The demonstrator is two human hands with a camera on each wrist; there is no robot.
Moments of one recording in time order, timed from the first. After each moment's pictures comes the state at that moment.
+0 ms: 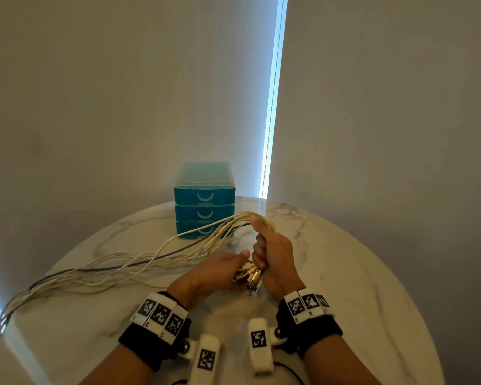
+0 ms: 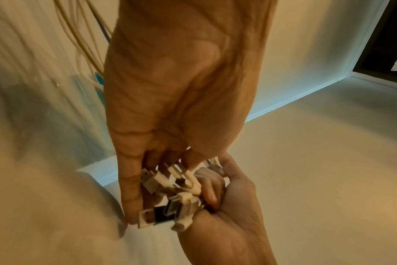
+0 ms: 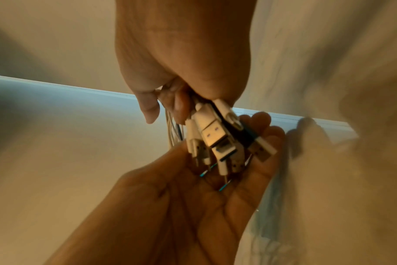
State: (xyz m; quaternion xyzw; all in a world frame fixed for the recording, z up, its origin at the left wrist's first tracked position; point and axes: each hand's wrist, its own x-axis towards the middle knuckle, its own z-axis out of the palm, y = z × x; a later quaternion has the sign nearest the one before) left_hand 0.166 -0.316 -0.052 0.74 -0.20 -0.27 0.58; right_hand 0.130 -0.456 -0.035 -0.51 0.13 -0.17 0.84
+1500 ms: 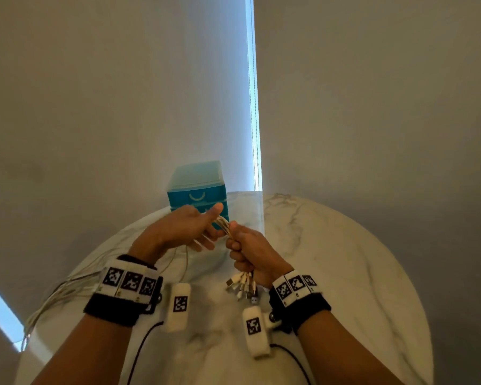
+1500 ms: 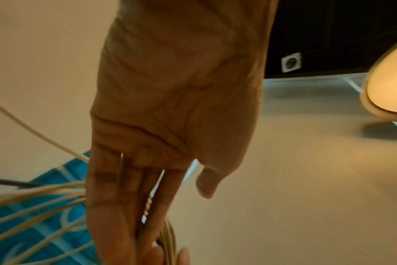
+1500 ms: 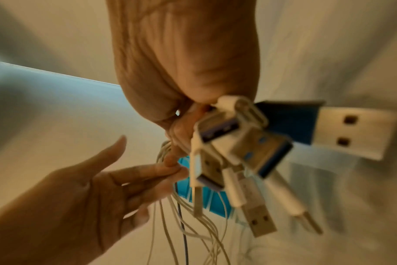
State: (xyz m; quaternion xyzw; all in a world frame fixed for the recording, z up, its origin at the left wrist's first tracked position) left_hand 0.173 -0.280 0.048 0.89 -0.23 -0.11 0.37; right_hand 0.114 -0.446 -0.034 -0.60 0.03 0.00 0.80
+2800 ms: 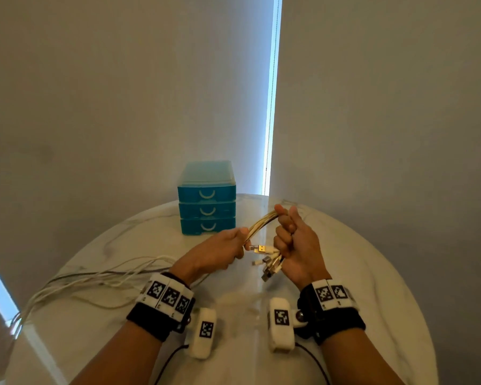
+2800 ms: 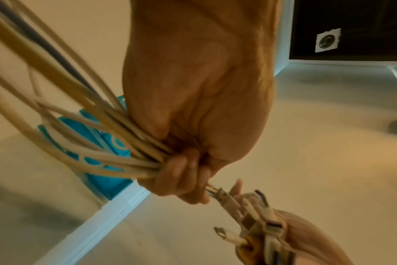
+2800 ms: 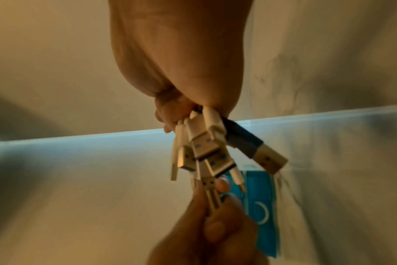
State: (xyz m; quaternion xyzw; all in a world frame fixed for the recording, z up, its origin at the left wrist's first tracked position) left_hand 0.164 -0.313 -0.019 0.86 -0.28 -0.12 0.42; right_hand 0.103 -0.492 -0.020 -0.35 0.03 -0.14 0.93
